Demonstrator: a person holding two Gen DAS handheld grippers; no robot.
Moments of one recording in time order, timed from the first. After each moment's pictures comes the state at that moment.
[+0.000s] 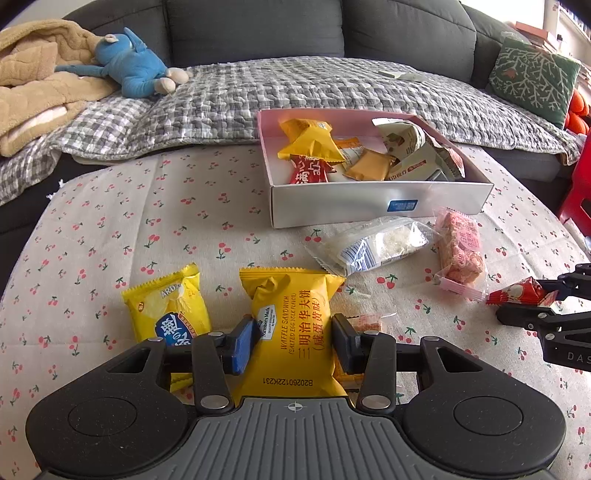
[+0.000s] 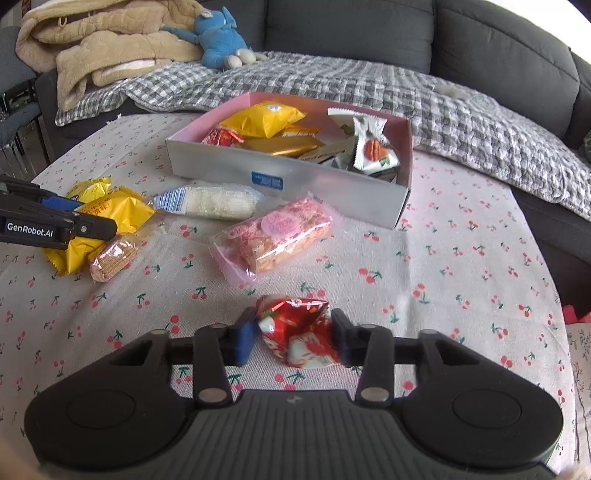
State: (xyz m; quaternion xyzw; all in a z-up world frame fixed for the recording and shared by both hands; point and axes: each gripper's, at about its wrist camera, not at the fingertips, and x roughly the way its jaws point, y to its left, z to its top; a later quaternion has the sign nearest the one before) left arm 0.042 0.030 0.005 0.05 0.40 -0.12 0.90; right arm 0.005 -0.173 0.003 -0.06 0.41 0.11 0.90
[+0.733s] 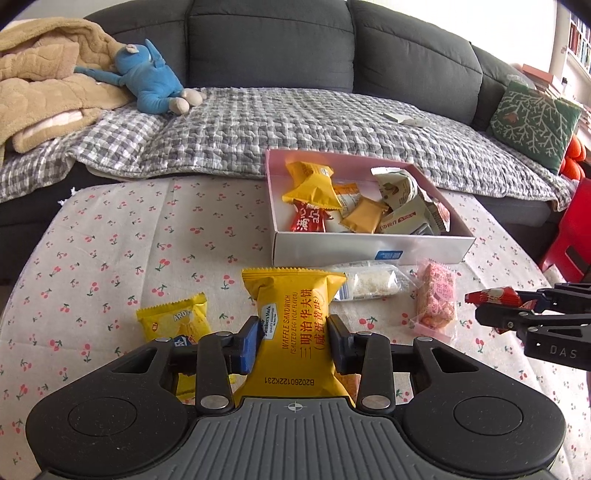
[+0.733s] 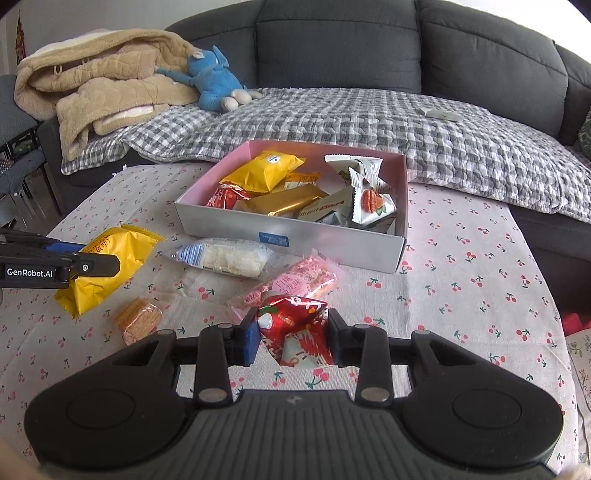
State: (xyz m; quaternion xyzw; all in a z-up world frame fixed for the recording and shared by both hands) left arm 0.033 0.041 0.043 -0.01 0.37 -0.12 0.92; right arm 0.013 -0.178 0.036 -0.01 0.37 0.12 0.92
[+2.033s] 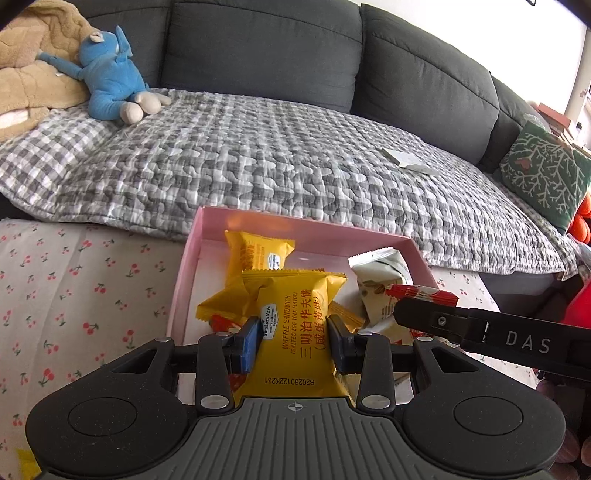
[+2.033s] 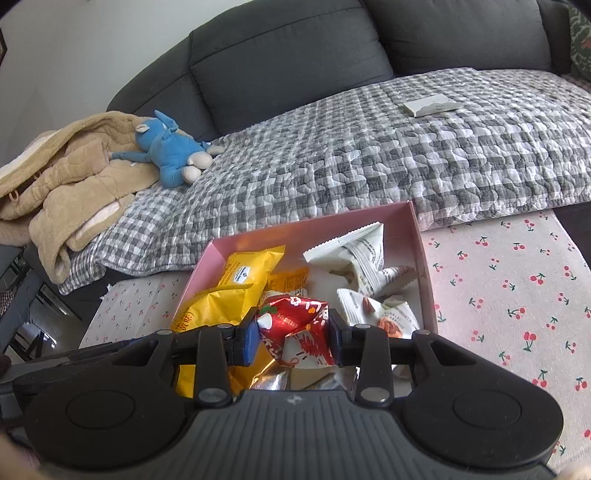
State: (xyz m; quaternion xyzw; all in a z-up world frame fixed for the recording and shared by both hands) left arm 0.182 -0.036 0.043 -0.07 0.37 -0.13 0.92; right arm 0.150 -0.207 0.049 0.17 0.37 0.12 0.91
